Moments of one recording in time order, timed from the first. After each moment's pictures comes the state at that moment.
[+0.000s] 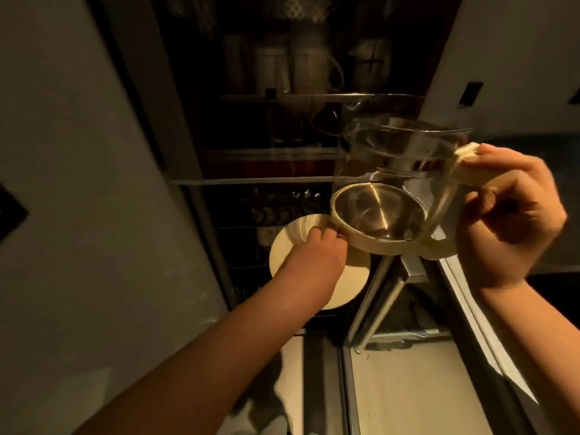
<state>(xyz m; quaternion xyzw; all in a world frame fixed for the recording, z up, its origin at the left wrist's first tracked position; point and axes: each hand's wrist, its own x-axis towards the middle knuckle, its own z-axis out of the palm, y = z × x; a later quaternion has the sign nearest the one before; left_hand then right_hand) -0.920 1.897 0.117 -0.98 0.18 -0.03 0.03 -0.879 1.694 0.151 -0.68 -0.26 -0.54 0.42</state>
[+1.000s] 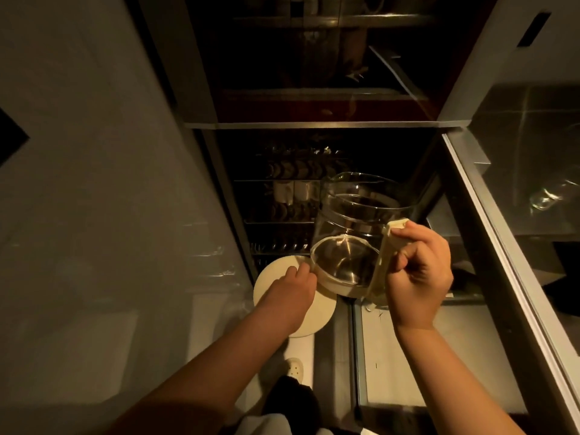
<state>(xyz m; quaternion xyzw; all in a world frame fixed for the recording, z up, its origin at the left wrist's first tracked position) -0.974 1.945 -0.031 -0.98 0.11 0.14 -0.01 -0.938 1.766 0.002 -0.76 -0.15 -0.41 0.48</state>
